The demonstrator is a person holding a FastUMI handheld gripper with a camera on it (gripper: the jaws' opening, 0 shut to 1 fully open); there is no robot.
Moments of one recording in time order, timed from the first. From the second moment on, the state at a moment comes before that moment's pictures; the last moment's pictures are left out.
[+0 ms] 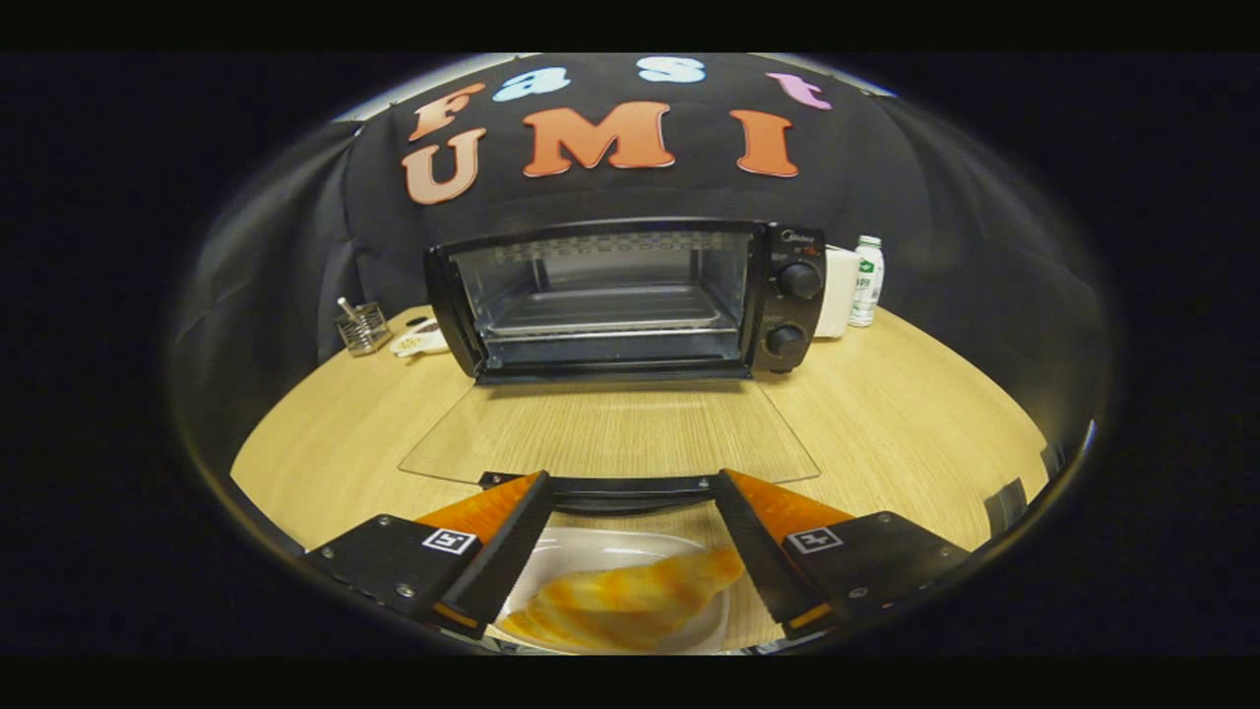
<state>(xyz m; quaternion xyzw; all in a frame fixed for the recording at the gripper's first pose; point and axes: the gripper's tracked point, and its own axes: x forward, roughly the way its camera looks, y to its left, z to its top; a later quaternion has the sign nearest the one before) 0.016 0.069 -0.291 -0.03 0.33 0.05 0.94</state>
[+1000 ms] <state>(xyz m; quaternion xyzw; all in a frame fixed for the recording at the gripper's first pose) -0.077 0.066 -0.286 -0.02 0.24 -0.14 0.96</state>
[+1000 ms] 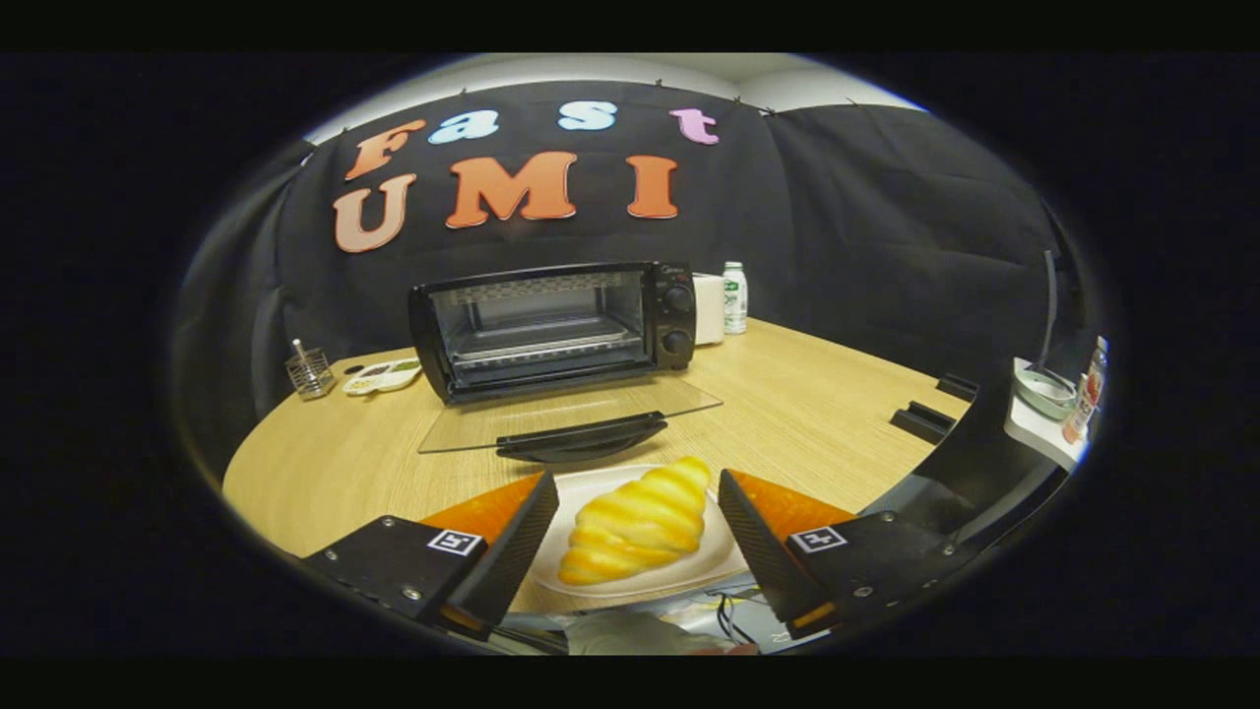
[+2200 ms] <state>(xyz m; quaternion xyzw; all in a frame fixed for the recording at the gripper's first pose) -0.071 0.071 -0.268 -0.02 0.22 -0.12 0.97</state>
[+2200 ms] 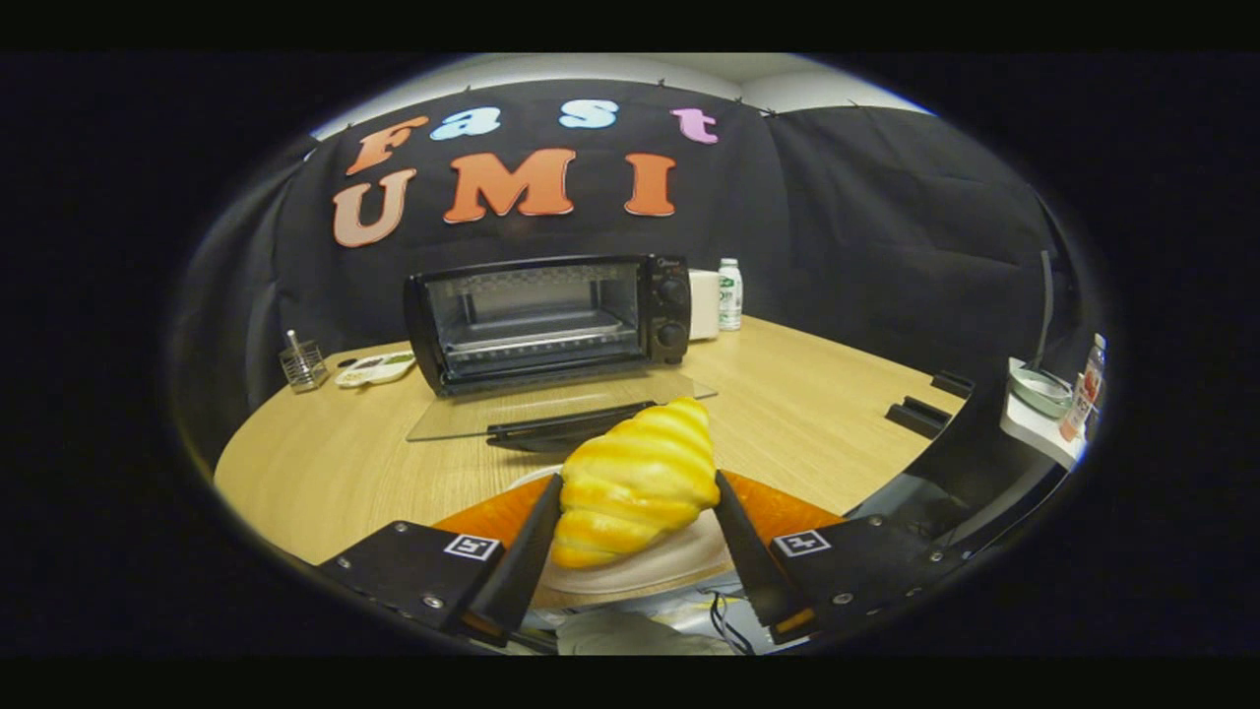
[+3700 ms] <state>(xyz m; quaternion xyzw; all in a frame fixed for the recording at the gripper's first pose) 0.182 0.162 -0.263 0.30 0.21 0.04 0.93</state>
